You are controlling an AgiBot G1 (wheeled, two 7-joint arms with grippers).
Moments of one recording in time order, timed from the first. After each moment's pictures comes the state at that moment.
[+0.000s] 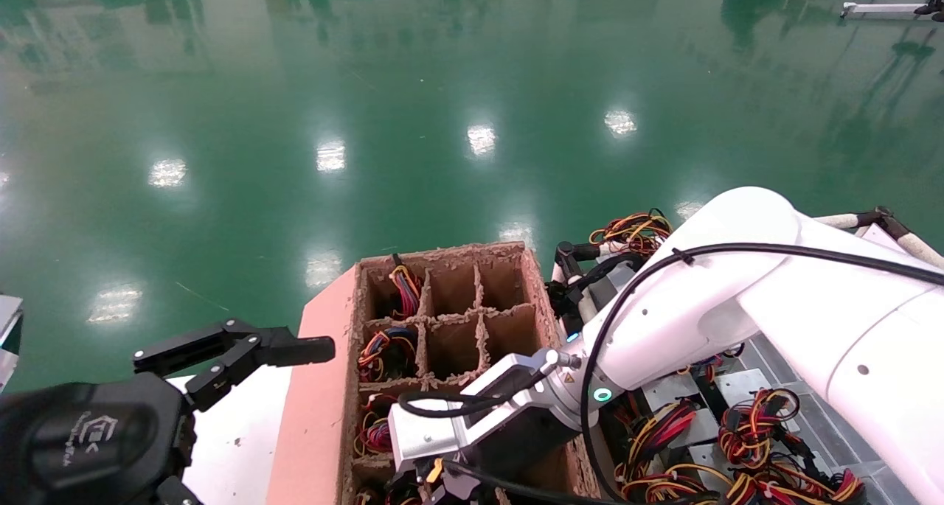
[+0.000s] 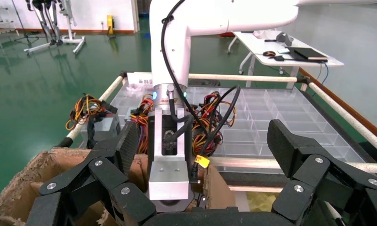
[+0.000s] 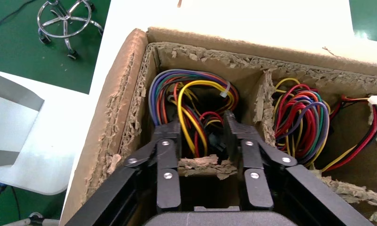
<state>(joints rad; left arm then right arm) -1.10 0.57 0.38 -1.26 0.65 1.45 -0.13 1.79 -1.36 -1.36 0.48 -1.10 -1.39 -0.16</state>
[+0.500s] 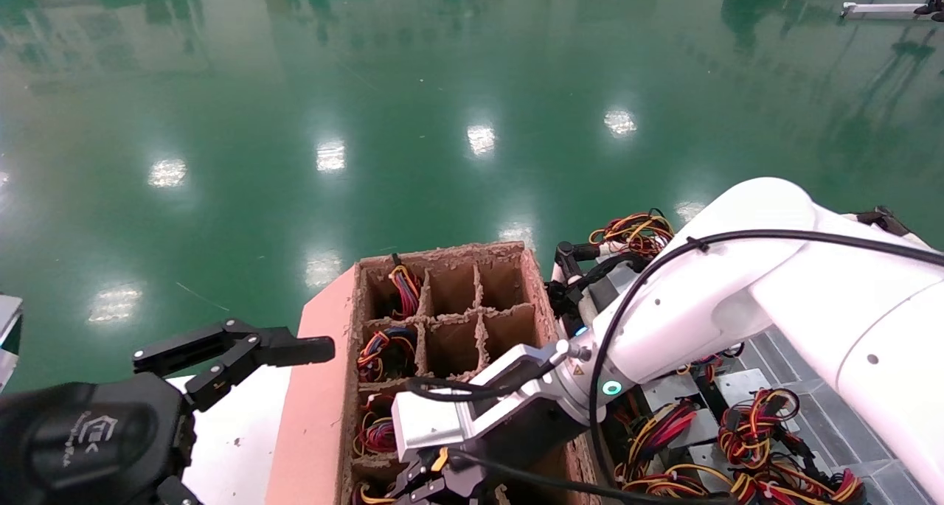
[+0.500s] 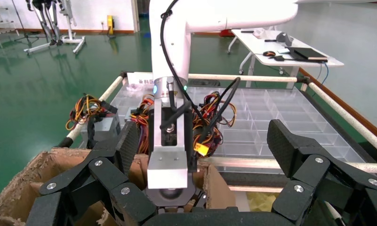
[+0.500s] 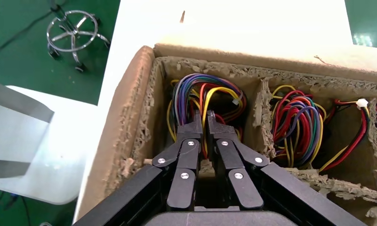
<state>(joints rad) -1.10 0.57 0.38 -1.26 0.65 1.45 -0.13 1.81 -1.35 -1.37 0.44 -1.04 -1.44 -0.16</state>
